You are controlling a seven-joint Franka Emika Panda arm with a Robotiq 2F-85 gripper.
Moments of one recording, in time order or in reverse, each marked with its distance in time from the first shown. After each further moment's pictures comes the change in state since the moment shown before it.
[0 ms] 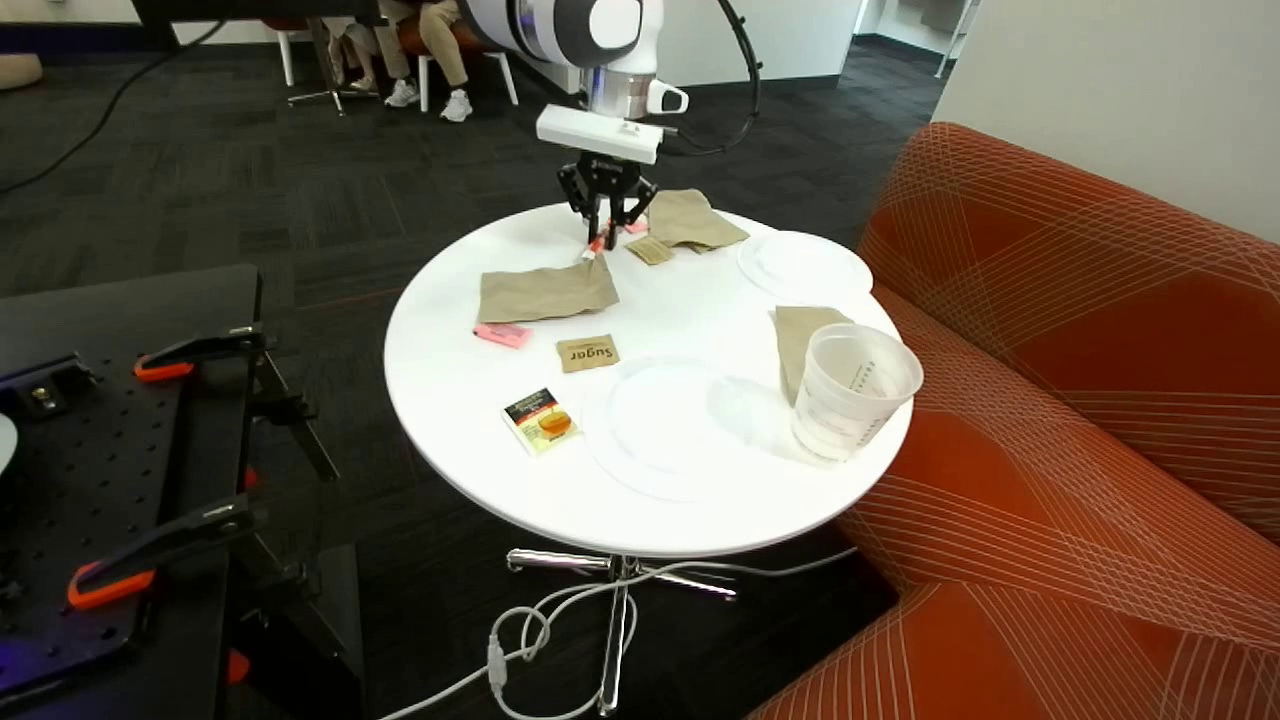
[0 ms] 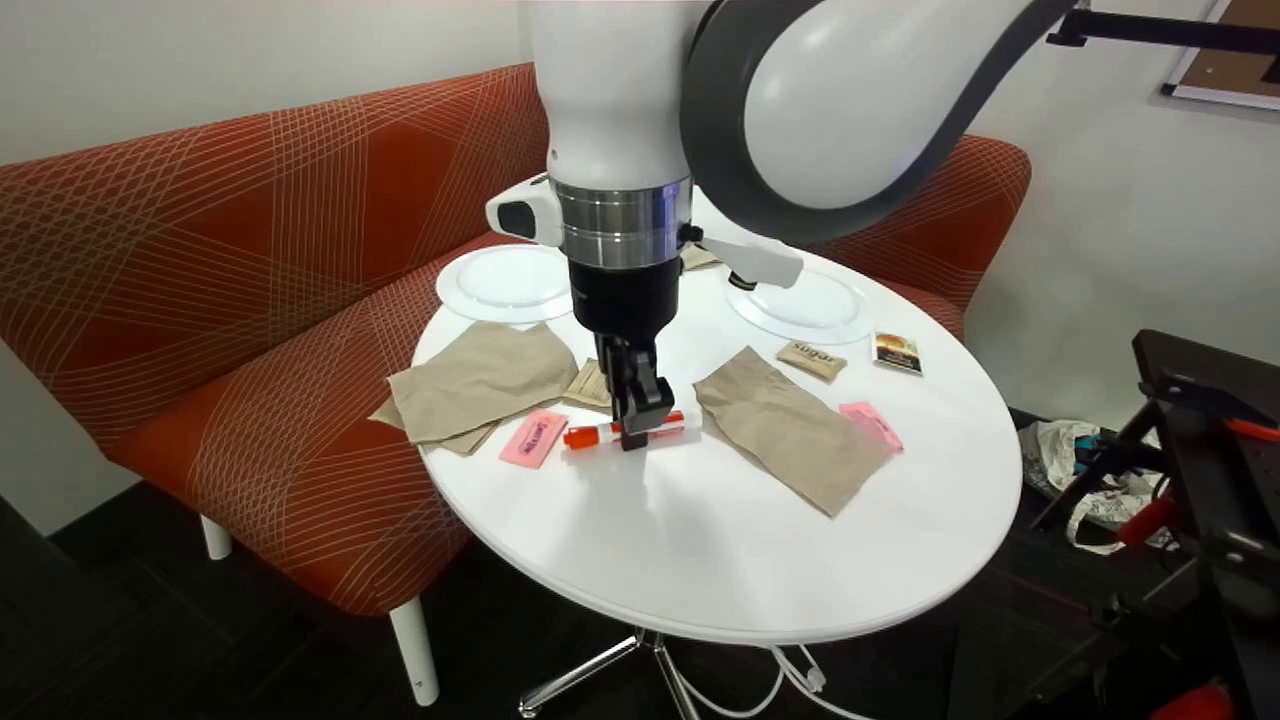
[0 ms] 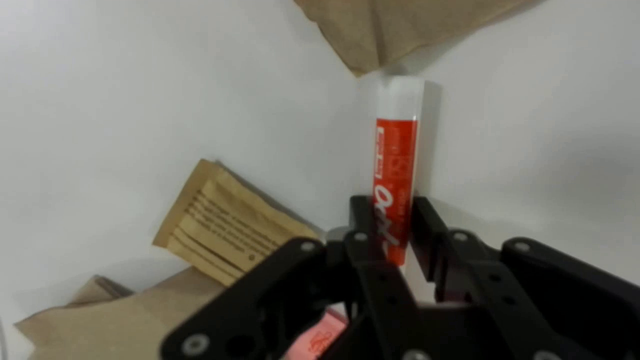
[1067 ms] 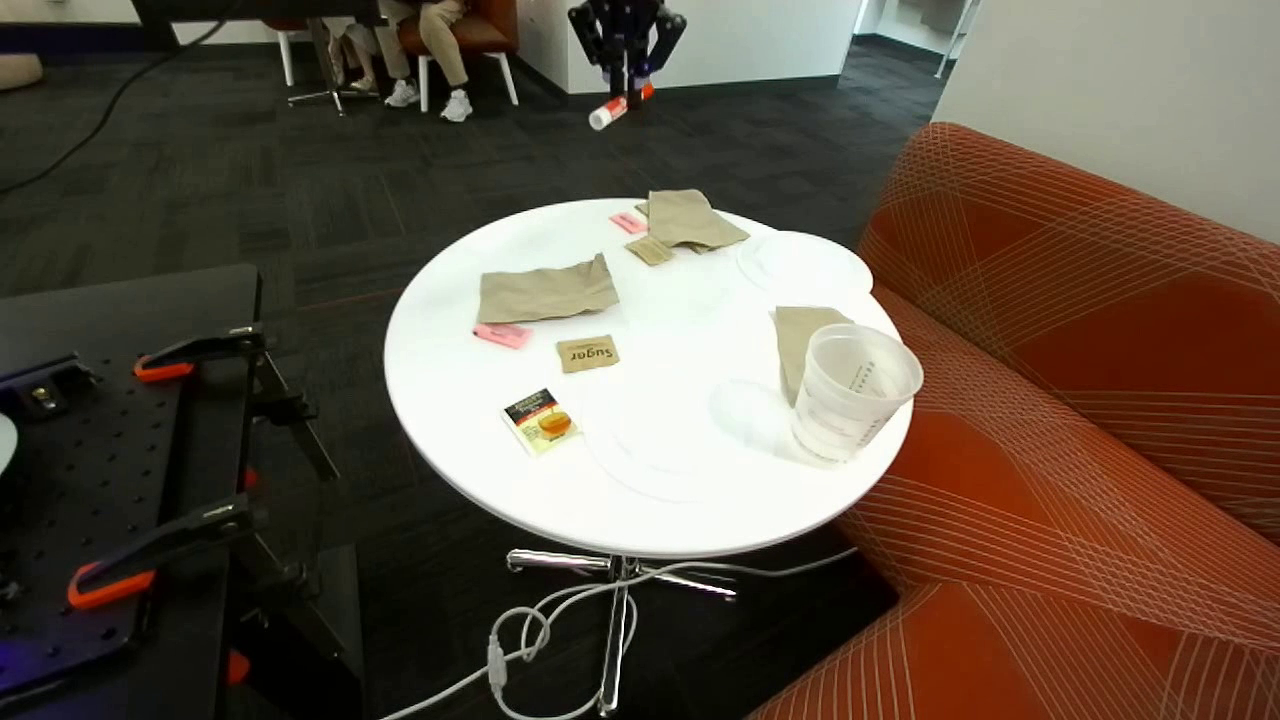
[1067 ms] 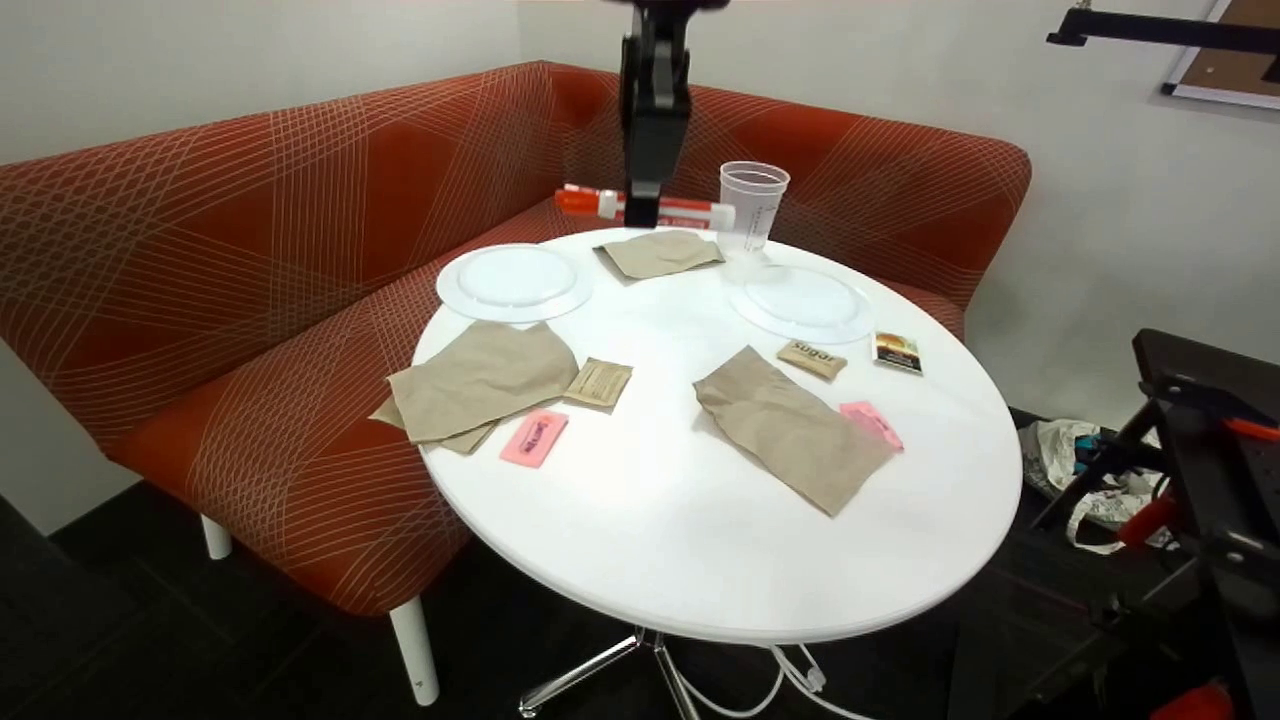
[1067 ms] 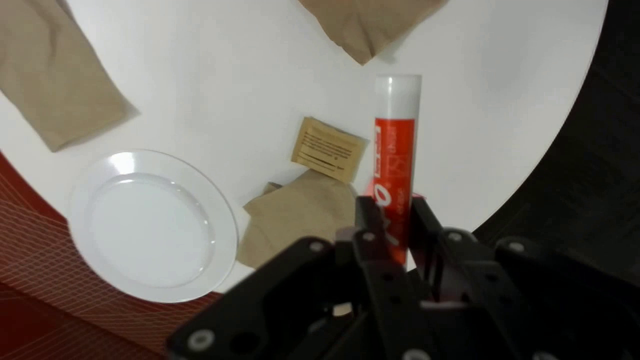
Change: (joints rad) arm -0.001 -0.385 -0.023 -0.108 0.052 -0.150 0.200
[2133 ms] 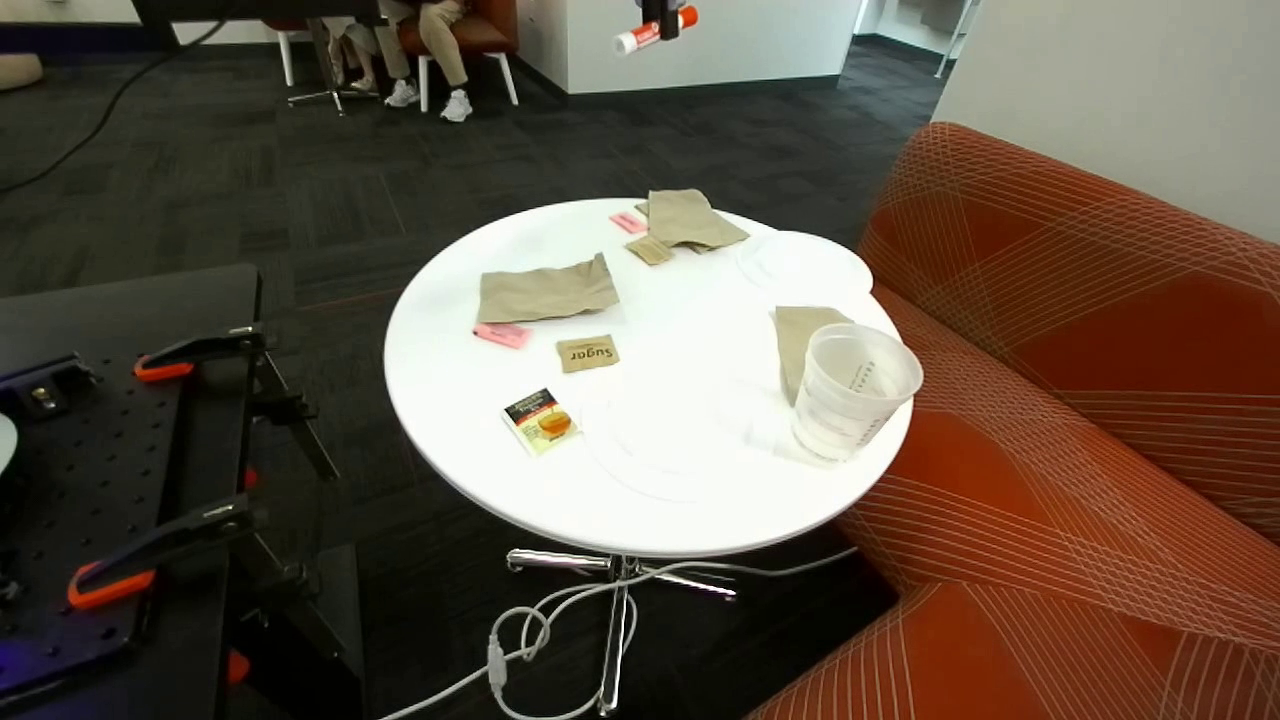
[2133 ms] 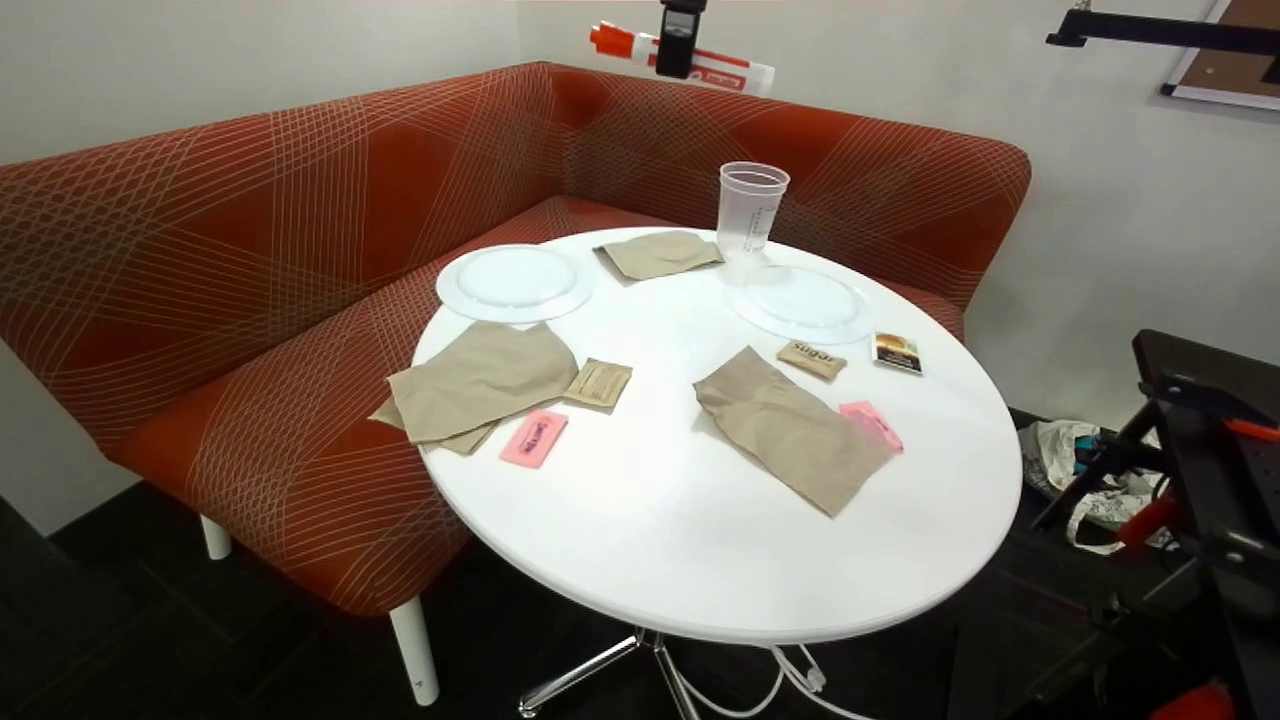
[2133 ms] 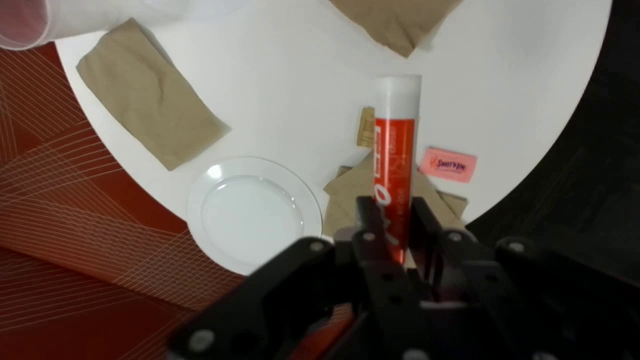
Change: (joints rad) arm -0.022 -0.129 -0.037 -0.002 -0.008 -0.058 0.146
